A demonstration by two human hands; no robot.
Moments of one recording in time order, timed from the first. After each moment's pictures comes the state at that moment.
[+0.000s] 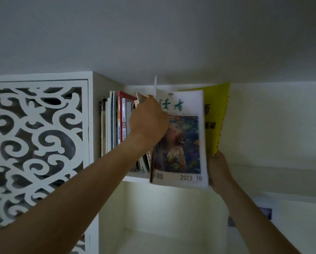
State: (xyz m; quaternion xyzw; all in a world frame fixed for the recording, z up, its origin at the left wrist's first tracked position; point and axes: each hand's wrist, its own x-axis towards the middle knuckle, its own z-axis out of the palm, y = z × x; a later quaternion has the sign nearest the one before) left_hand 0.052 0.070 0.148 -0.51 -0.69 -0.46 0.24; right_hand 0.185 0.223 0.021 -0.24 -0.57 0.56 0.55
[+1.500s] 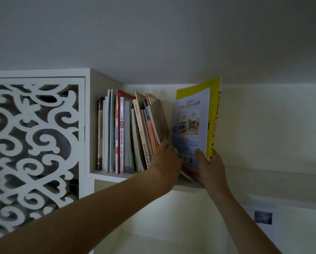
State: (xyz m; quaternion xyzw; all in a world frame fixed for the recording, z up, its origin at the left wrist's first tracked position) left_hand 0.065 0.118 0.059 -0.56 -0.71 0.14 0.40; right_hand 0.168 0.232 0.009 -0.26 -0.66 0.31 0.63
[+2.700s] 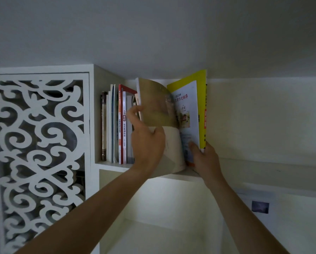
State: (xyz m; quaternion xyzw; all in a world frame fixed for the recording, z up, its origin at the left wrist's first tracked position) left_hand 0.052 0.084 0.064 -0.46 -0.44 -0.76 0.10; right_hand 0.168 0.219 0.013 -0.26 -0.68 0.34 0.60
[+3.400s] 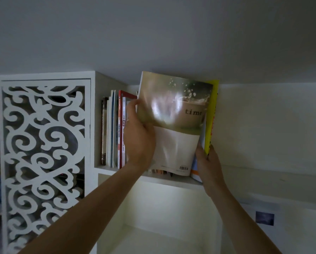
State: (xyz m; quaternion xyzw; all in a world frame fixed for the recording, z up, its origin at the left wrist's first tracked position) left_hand 0.033 0.103 0.082 -0.44 -0.47 -0.72 0.25; right_hand 0.173 0.231 0.012 -0.22 -0.63 0.44 0.60
